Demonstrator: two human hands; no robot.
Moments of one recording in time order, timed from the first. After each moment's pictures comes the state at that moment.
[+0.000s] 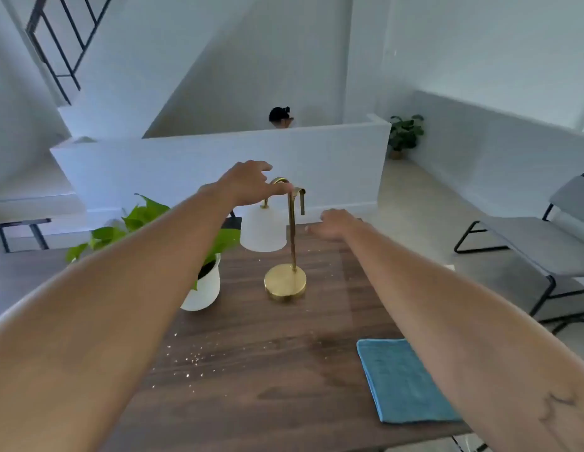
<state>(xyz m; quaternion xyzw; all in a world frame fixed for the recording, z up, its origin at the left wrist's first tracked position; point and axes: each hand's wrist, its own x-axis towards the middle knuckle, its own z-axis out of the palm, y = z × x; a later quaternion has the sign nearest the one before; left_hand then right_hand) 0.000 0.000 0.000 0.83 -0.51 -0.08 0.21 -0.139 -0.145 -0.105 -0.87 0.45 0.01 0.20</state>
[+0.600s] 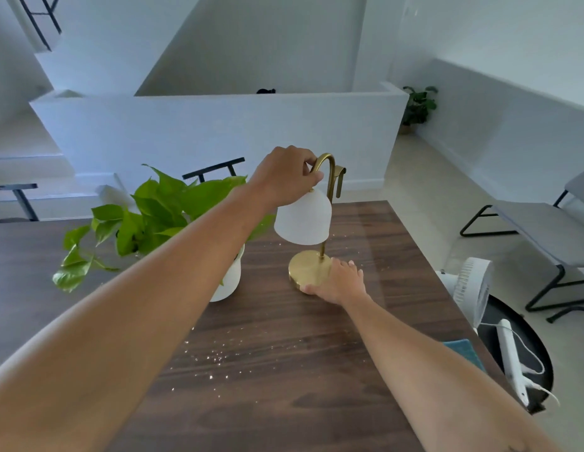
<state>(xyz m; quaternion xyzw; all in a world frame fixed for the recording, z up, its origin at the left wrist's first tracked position) 0.041 -0.011 -0.043 0.76 -0.58 -0.03 0.29 -0.101 -0.087 -0.266 -0.84 0.50 0.02 0.20</state>
